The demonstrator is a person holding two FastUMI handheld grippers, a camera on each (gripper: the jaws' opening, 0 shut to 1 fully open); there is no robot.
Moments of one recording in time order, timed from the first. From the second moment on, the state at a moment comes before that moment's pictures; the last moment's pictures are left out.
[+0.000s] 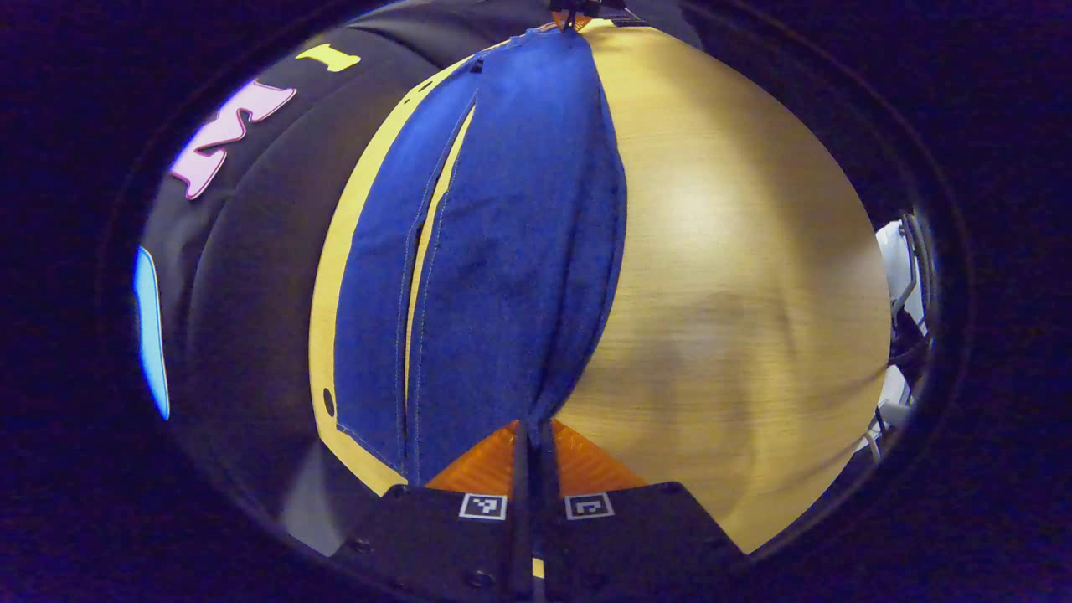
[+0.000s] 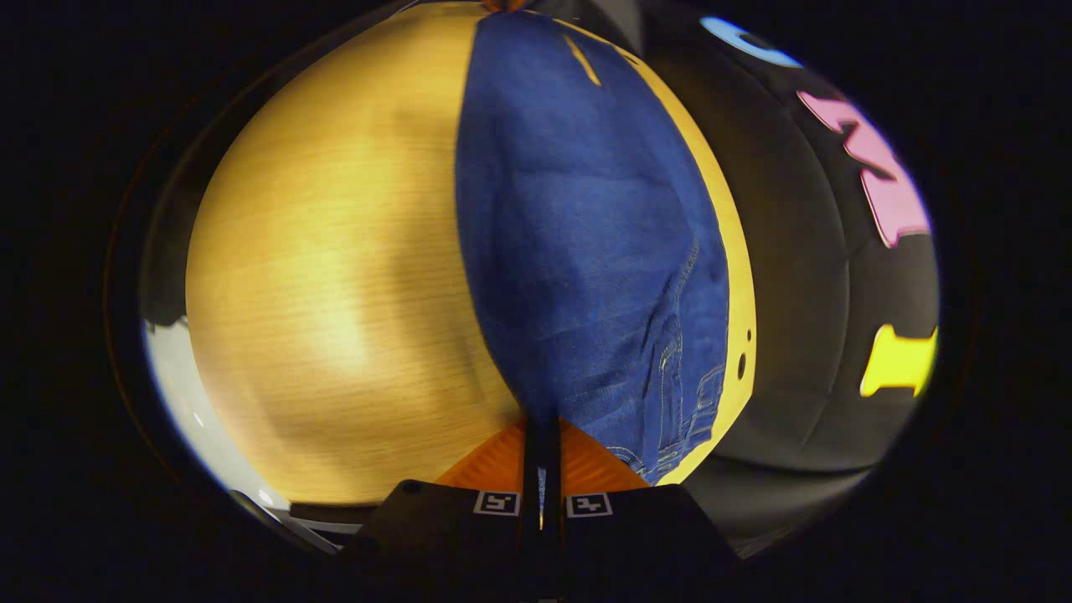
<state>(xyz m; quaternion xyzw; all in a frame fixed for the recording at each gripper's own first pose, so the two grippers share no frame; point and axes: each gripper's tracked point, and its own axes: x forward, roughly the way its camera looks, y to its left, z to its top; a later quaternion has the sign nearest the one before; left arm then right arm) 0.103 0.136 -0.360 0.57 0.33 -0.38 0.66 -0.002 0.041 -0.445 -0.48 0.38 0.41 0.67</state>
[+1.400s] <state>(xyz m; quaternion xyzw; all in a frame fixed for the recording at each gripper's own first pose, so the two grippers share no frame) 0.365 0.126 -0.276 0.43 0.43 -0.25 0.75 0.302 0.061 -0.422 -0.35 0.36 0.22 0.83</state>
